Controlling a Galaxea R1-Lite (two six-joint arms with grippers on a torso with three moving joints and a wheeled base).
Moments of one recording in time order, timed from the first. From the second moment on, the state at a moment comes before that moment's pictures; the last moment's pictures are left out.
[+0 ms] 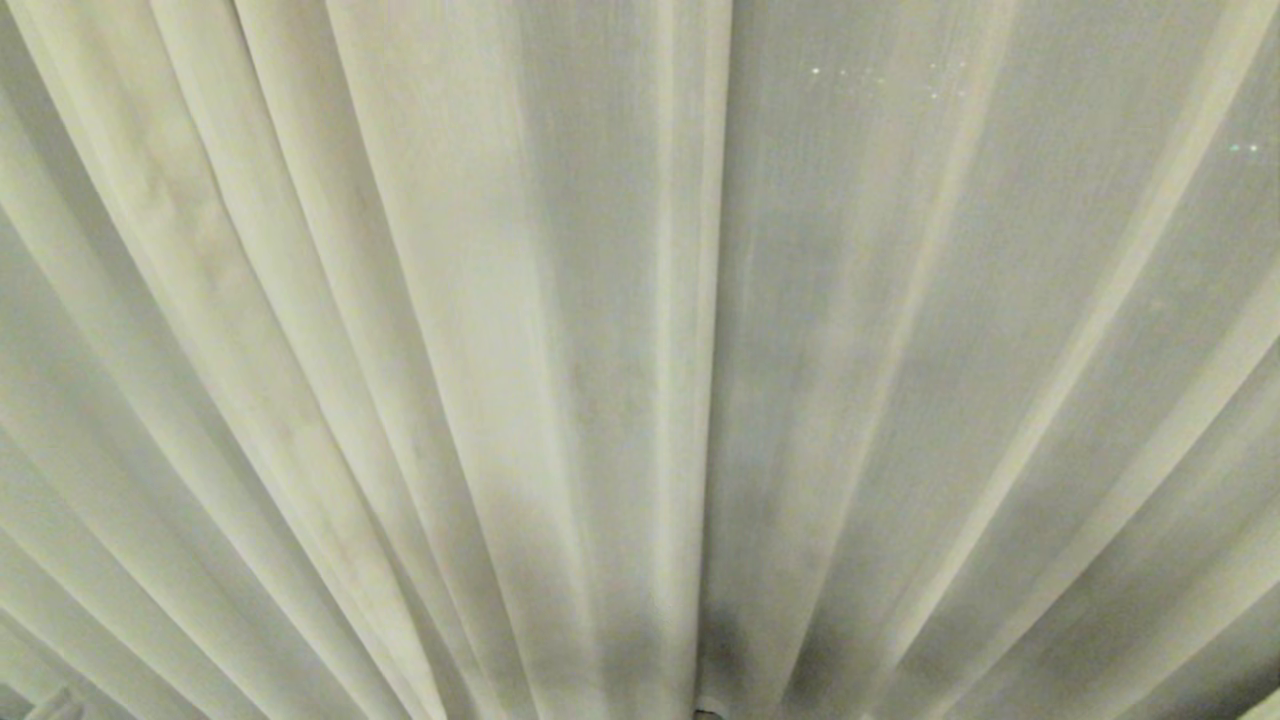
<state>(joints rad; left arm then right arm) 0.15 0.27 0.00 -0.15 -0.01 0.05 0.00 0.00 0.00 0.01 0.05 -0.08</state>
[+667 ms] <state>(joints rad) 0.00 0.04 0.00 0.00 0.01 0.03 0.00 0.00 0.00 0.01 0.05 -0.09</state>
